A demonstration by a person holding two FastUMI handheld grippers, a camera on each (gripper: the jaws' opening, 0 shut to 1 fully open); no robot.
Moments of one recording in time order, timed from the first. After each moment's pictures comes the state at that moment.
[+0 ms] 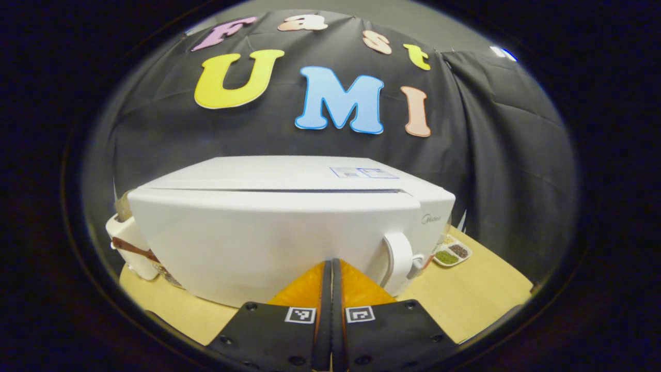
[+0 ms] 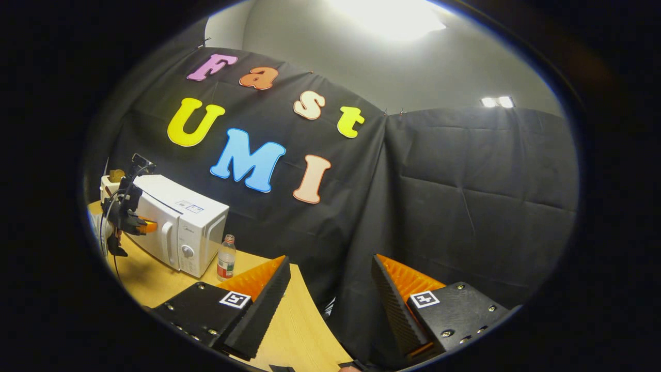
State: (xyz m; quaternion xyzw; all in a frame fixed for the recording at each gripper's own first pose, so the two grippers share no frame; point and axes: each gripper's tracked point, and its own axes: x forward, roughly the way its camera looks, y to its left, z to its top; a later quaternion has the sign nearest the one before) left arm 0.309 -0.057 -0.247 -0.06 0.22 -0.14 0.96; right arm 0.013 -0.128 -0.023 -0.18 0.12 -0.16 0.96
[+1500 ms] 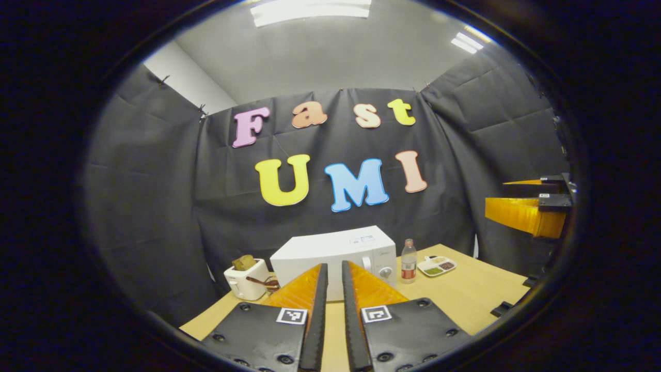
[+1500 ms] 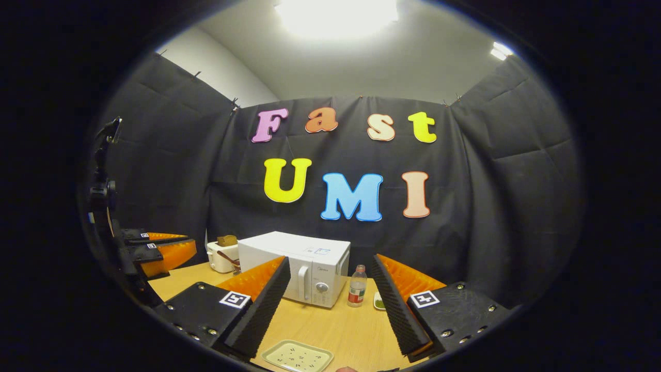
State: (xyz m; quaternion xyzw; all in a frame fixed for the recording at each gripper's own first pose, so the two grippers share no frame) left arm -0.020 -0.020 0.010 0.06 0.04 -0.03 1.00; right arm -0.007 0.035 -0.001 0.01 0.06 0.12 0.99
